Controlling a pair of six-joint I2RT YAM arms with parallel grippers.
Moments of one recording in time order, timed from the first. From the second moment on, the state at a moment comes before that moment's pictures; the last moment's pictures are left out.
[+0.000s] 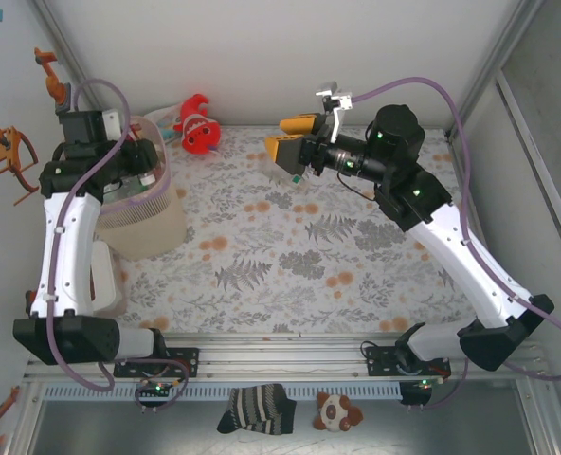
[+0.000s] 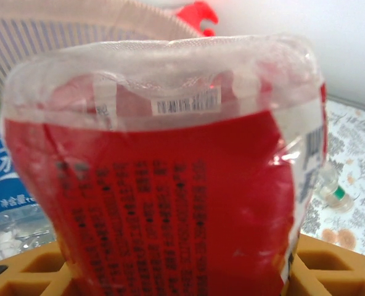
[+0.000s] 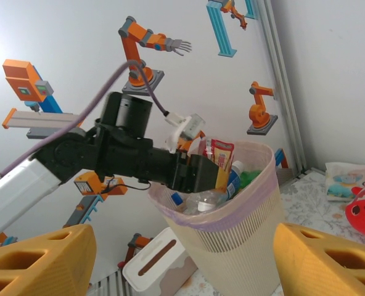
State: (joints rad) left arm -0.01 1.36 1.59 -0.95 0.09 -0.22; right arm 0.66 1.34 1.59 -0.19 -0.59 0.40
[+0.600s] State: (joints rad) left arm 0.00 1.33 1.64 -1.04 0.10 -0.21; right arm 0.66 1.34 1.59 -0.18 -0.59 0.40
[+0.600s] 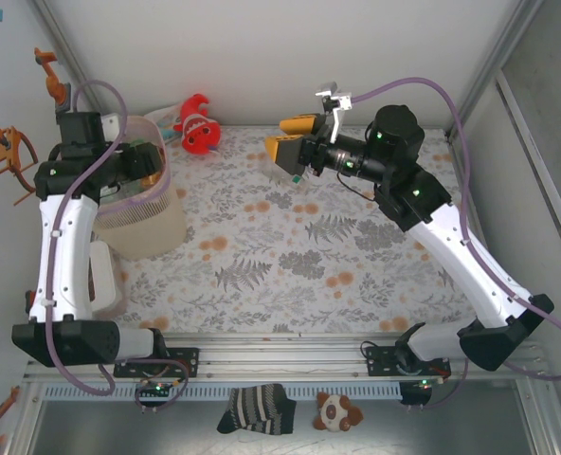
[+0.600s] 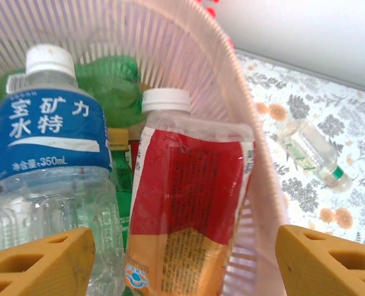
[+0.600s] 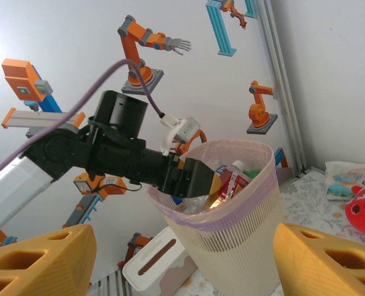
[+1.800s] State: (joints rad) left arm 0.00 1.60 1.90 -1.09 0.34 -0.13; right arm 0.66 1.32 1.57 -0.18 -0.59 0.40
